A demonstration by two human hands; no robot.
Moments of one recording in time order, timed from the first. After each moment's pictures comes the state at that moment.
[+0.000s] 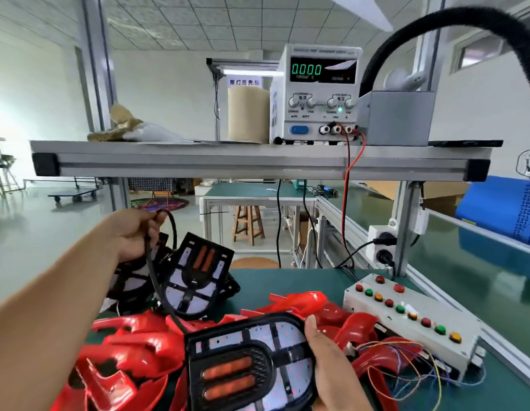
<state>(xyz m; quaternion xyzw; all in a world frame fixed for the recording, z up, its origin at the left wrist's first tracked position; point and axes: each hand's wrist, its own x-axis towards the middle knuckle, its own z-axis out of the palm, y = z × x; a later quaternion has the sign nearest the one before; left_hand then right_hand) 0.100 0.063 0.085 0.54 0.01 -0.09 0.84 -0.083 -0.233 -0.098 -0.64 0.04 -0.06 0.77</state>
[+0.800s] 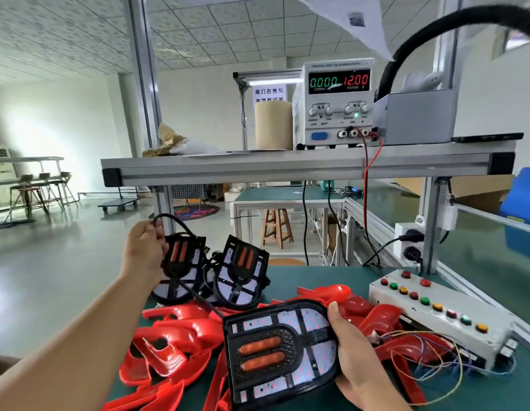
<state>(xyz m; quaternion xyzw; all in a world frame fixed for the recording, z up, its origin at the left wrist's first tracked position) 0.033 0.080 0.052 0.61 0.03 0.27 0.75 -0.095 -0.216 -0.074 -0.54 0.05 -0.03 0.84</state>
